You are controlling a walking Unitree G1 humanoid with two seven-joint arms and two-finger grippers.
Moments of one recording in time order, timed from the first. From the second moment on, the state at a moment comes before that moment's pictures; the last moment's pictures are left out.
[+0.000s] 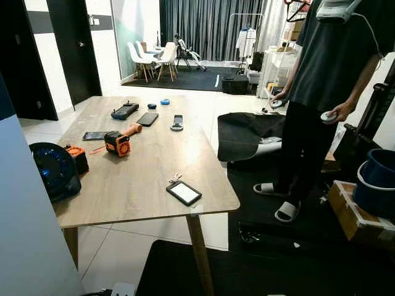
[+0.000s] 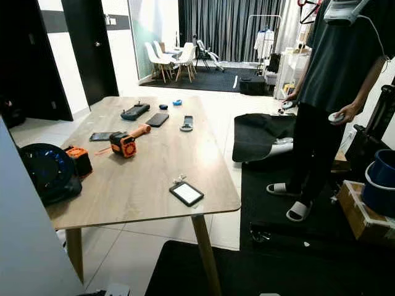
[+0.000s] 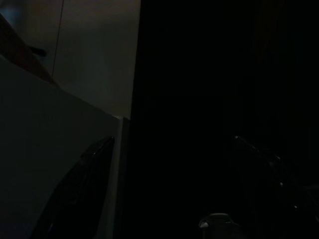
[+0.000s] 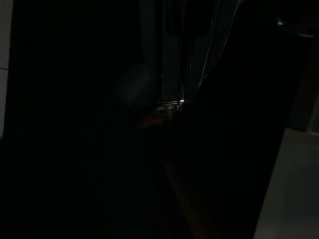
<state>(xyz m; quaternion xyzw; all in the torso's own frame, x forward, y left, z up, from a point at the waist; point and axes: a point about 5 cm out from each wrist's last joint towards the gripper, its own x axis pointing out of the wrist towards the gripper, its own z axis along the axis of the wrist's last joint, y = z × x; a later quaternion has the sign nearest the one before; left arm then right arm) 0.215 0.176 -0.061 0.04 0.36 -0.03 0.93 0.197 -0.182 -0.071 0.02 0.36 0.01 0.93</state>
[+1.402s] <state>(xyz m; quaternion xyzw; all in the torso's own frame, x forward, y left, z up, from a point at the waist) 0.223 0.169 -0.059 0.07 0.37 -0.07 0.92 0.190 -0.181 -0.074 0.02 0.37 0.00 0.93</state>
